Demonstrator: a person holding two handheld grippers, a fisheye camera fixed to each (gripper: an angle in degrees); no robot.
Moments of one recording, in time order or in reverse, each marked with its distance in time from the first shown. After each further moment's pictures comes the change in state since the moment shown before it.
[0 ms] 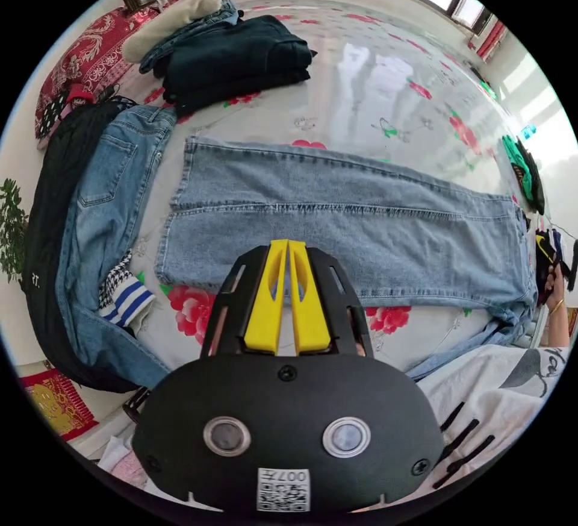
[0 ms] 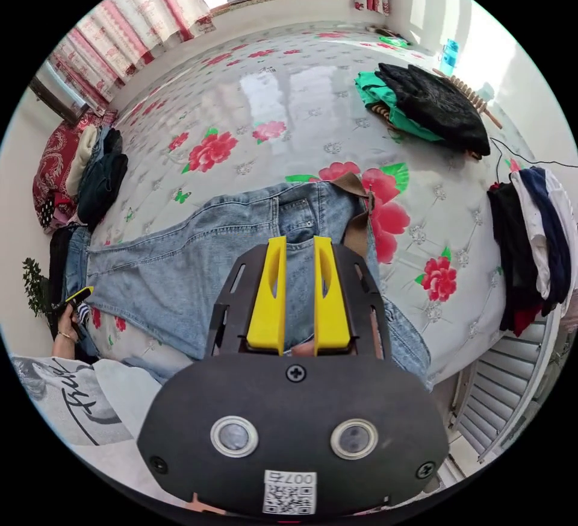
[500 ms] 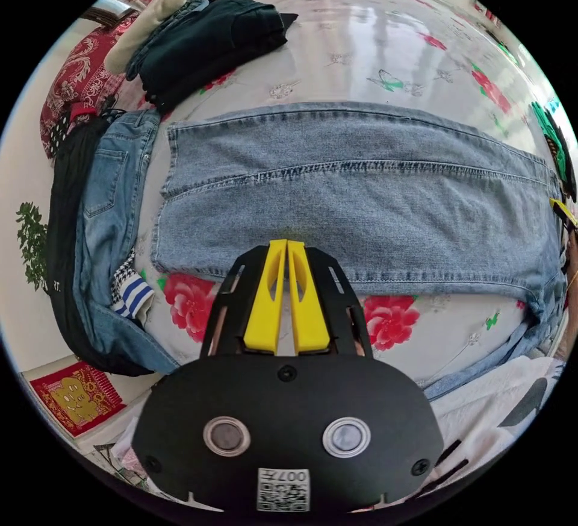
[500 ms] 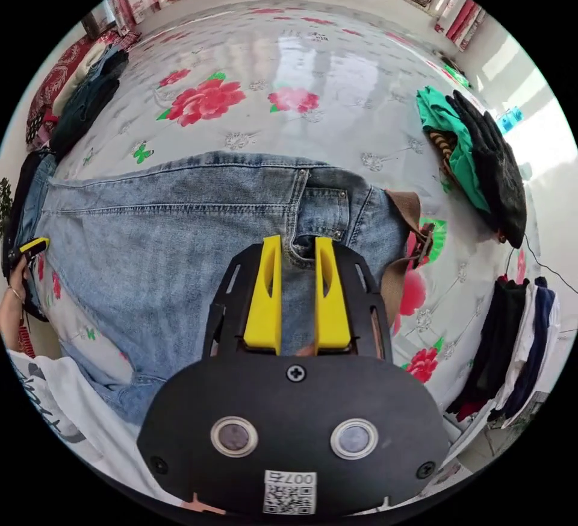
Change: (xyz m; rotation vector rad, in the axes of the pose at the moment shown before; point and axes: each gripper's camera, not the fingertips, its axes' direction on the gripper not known) left arm 0.066 -0.056 0.038 -0.097 -0.075 0.023; right arm -0.070 -0.082 0.091 -0.095 0.176 -0.309
